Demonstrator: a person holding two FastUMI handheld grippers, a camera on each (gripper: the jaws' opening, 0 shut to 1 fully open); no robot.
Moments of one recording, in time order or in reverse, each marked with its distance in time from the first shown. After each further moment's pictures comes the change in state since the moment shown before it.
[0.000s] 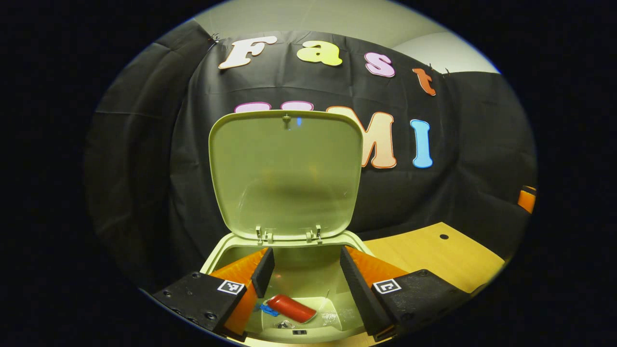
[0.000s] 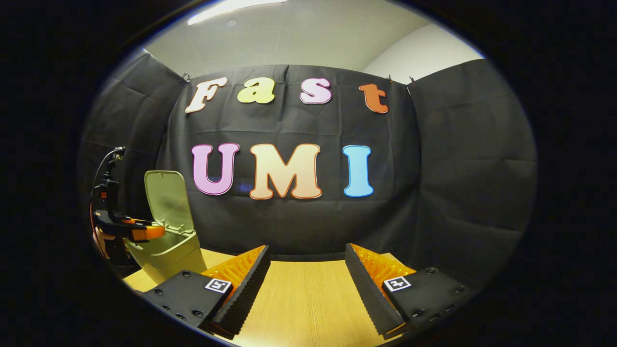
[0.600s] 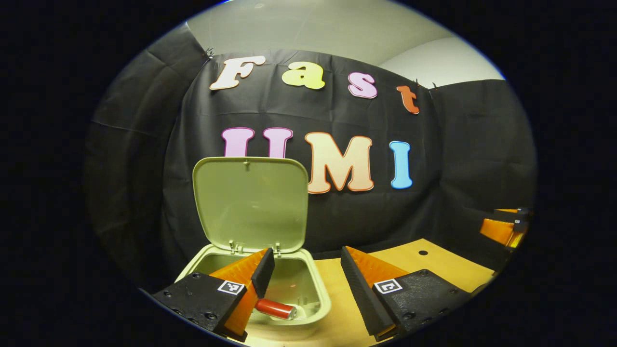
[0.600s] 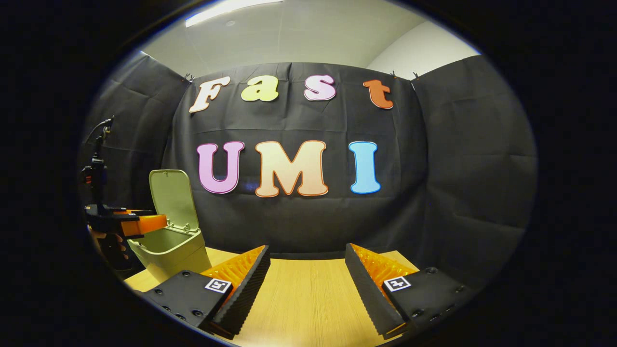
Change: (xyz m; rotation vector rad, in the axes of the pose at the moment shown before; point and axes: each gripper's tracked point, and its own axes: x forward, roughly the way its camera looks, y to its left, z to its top) left arm -0.042 -0.073 0.044 -0.008 -0.128 -0.052; right arm 0.004 0.005 -0.001 0.007 0.017 0.058
